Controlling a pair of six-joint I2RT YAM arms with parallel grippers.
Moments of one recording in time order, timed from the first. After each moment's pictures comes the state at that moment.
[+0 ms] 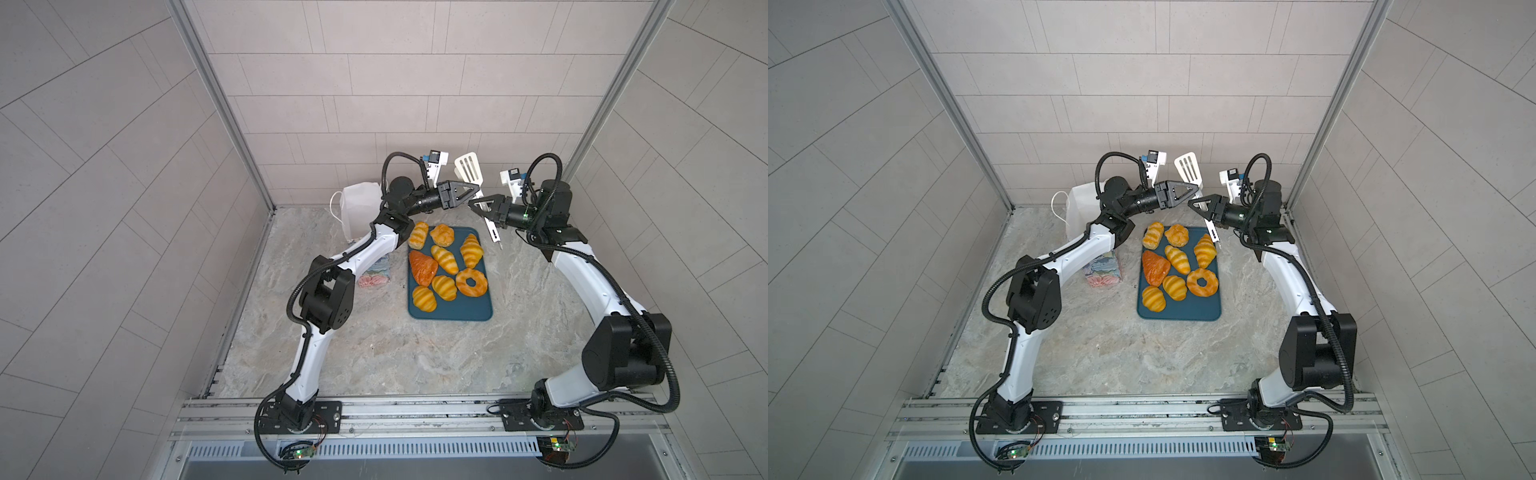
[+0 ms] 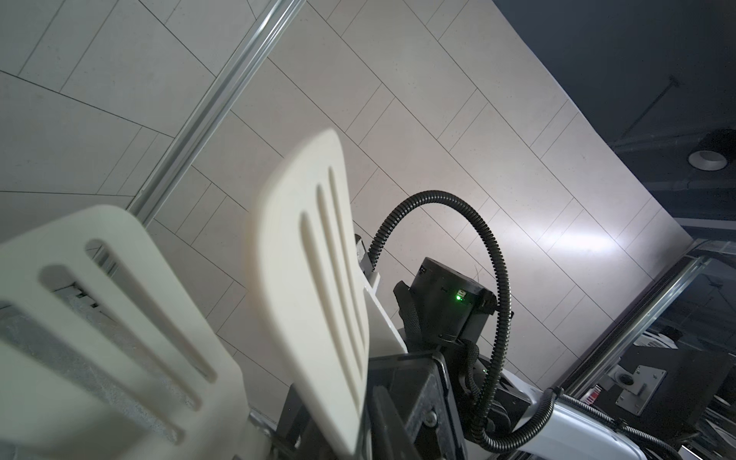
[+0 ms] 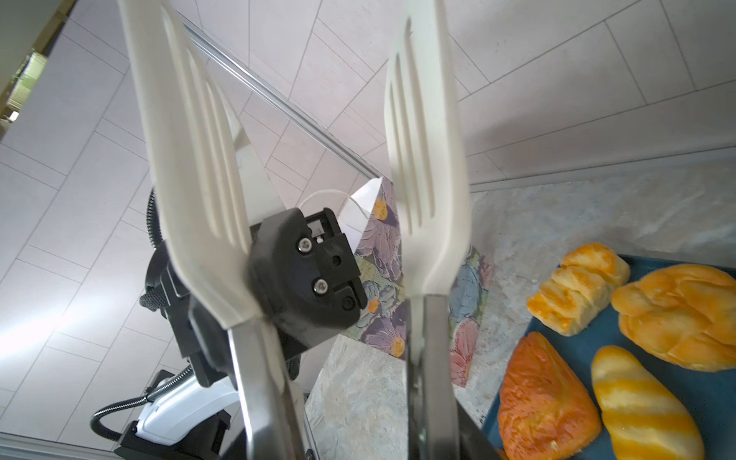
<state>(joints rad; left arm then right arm) -0.57 2.20 1.95 0.68 0.81 -1.02 -0.02 1.52 1.34 -0.07 -1.01 0.70</state>
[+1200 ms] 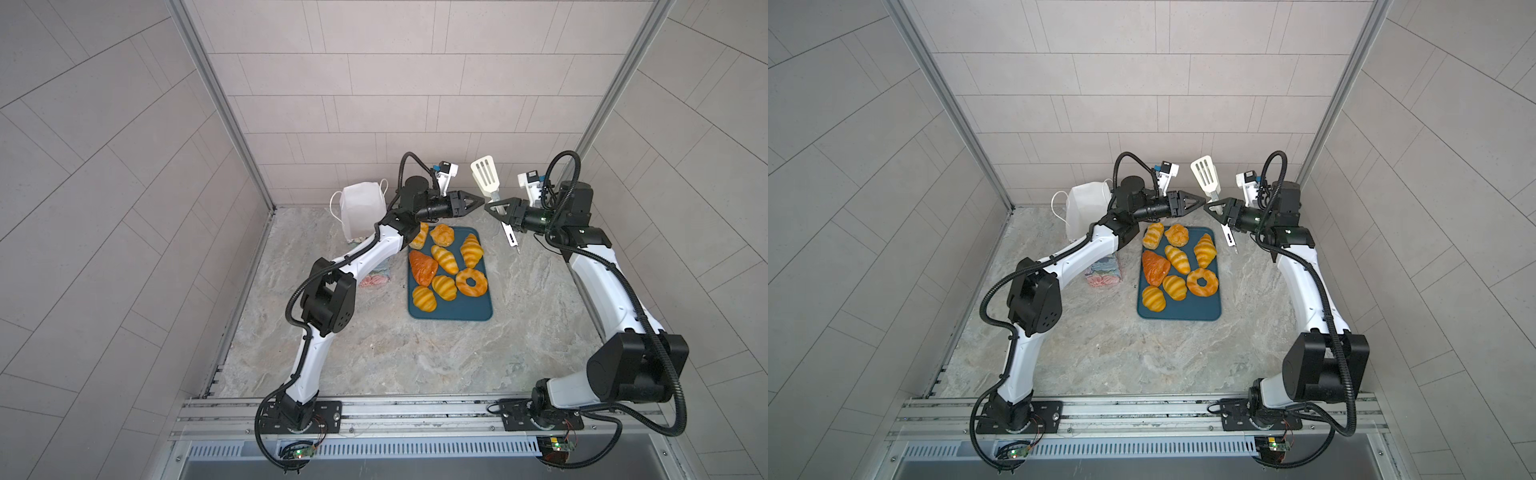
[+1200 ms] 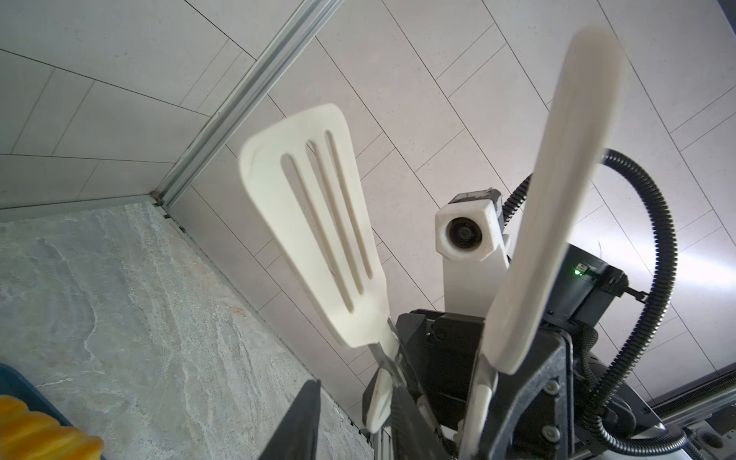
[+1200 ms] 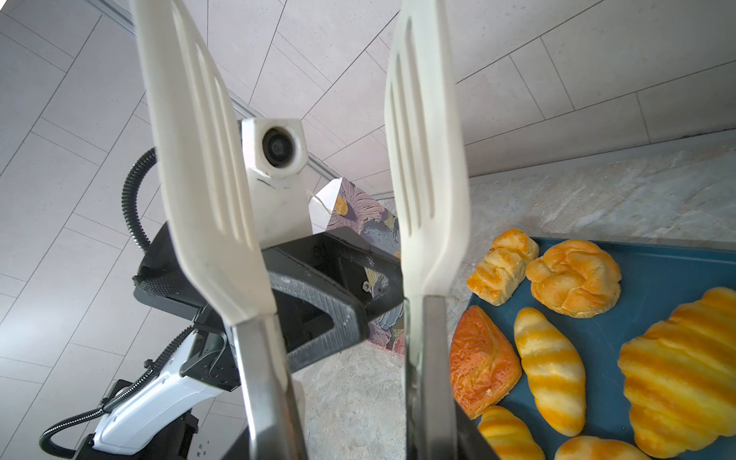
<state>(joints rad) -0.61 2.19 1.98 0.30 0.73 -0.89 -0.10 1.44 1.38 -0.31 -0.98 0.54</state>
